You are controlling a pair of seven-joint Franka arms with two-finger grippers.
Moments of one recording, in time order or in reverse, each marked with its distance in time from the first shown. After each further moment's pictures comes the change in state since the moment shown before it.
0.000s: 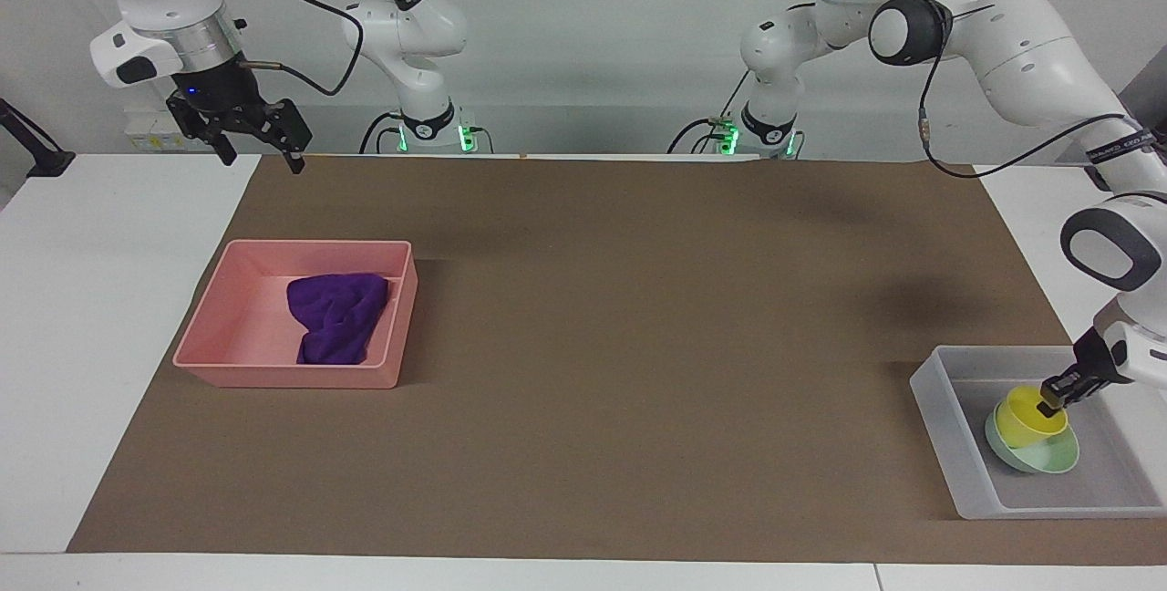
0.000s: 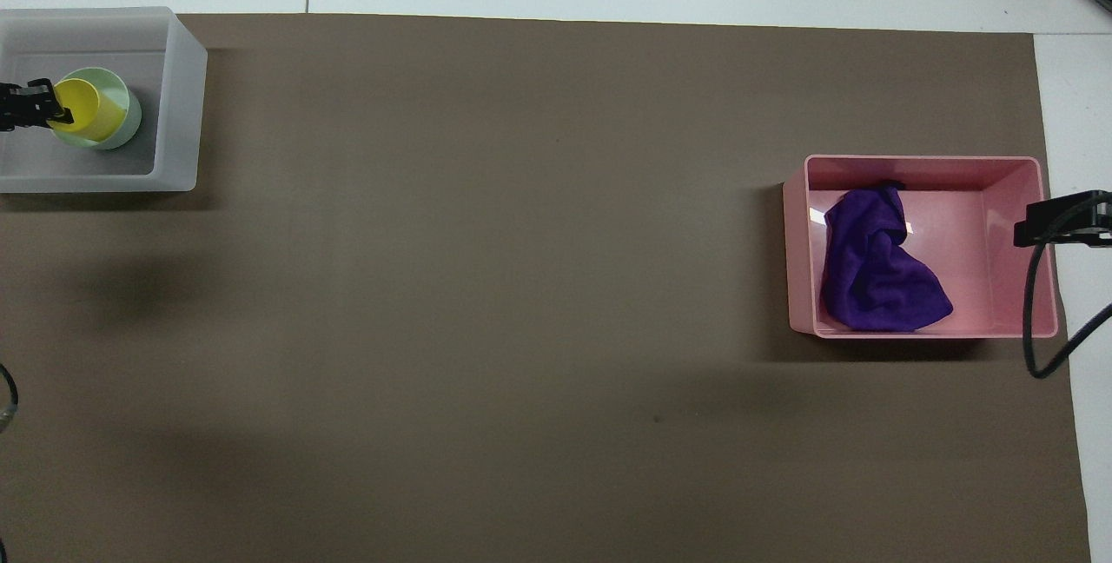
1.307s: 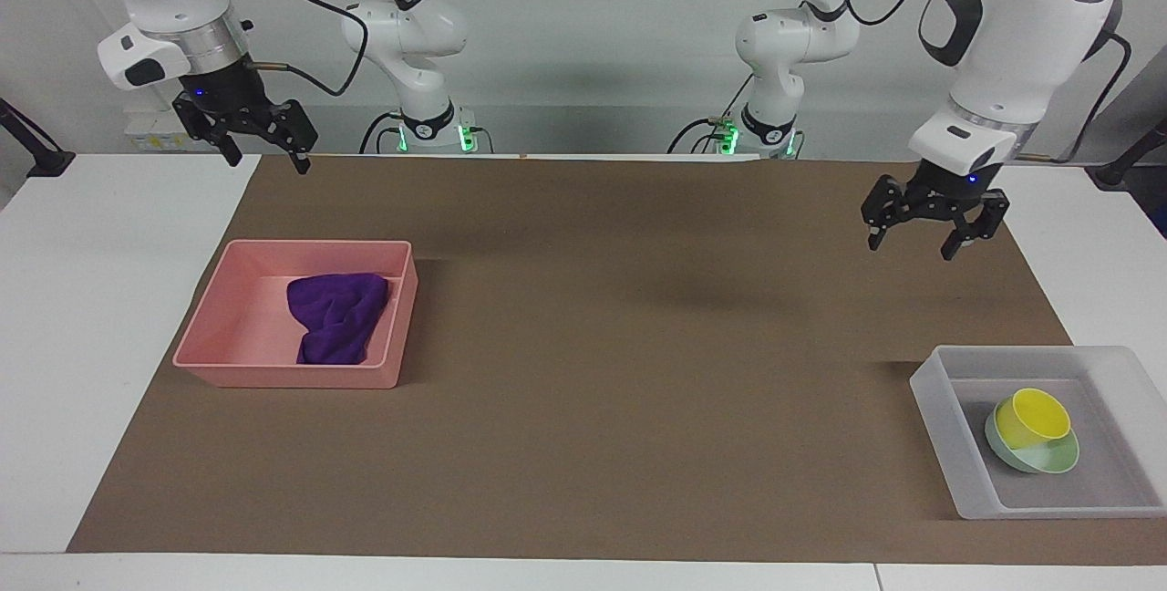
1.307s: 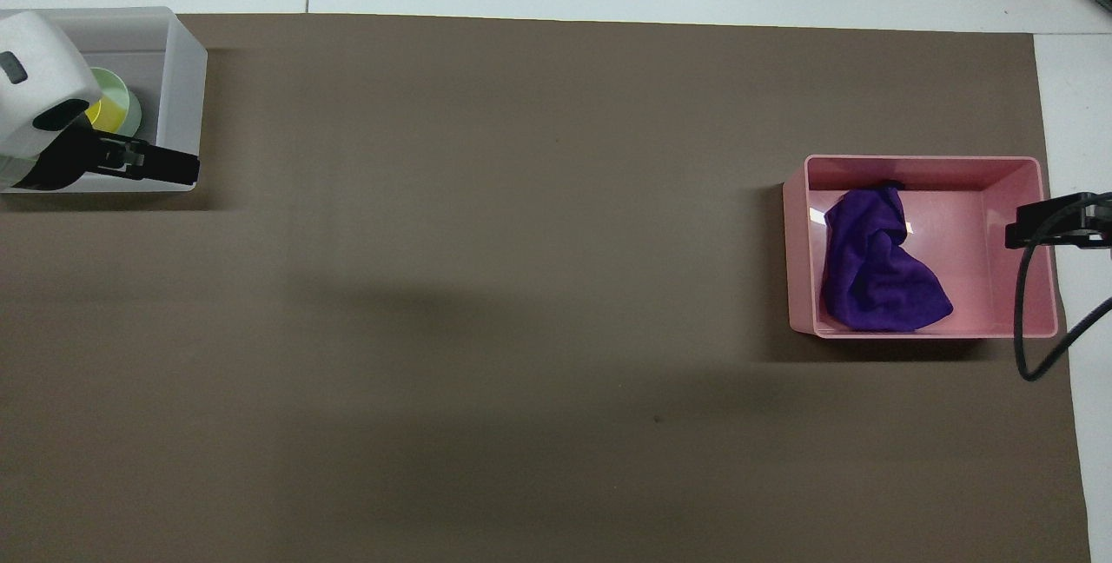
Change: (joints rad) left arm -0.337 -0.717 -0.032 -0.461 0.000 -0.259 0.083; right arm 0.005 0.000 0.007 -0.003 0.000 0.000 -0.001
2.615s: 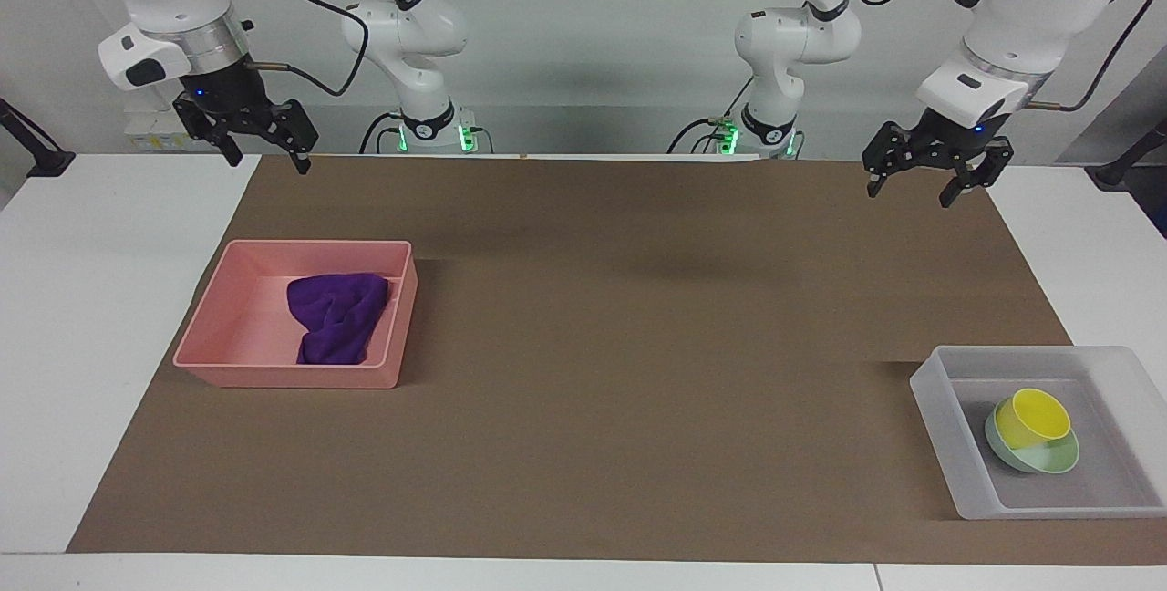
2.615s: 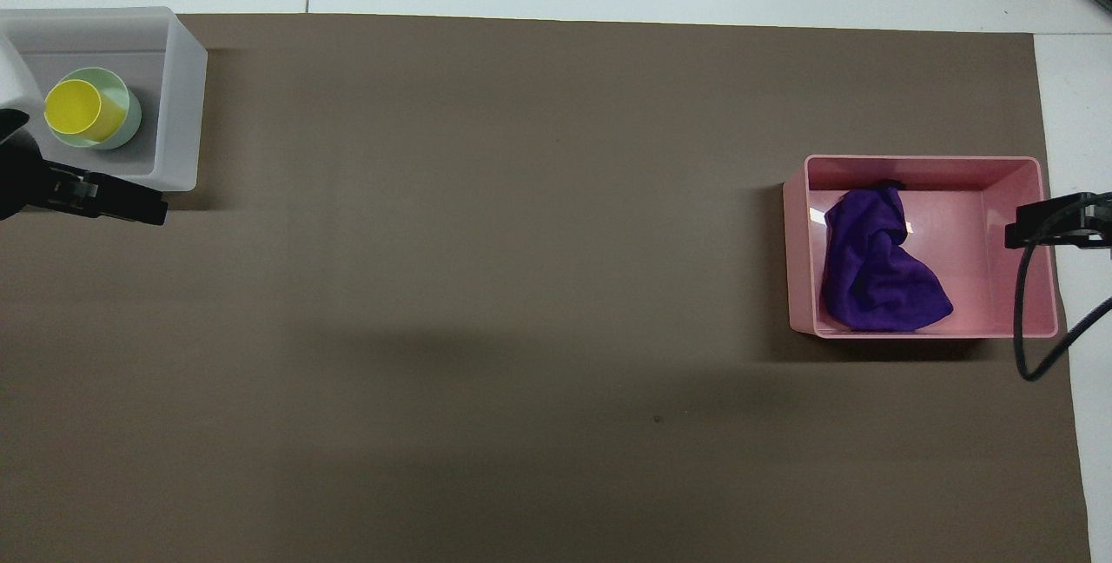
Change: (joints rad) left arm -0.107 -0.009 0.124 0.114 -0.013 -0.260 -0.003; right arm 0.000 0.000 0.000 0.000 0.000 0.000 0.000
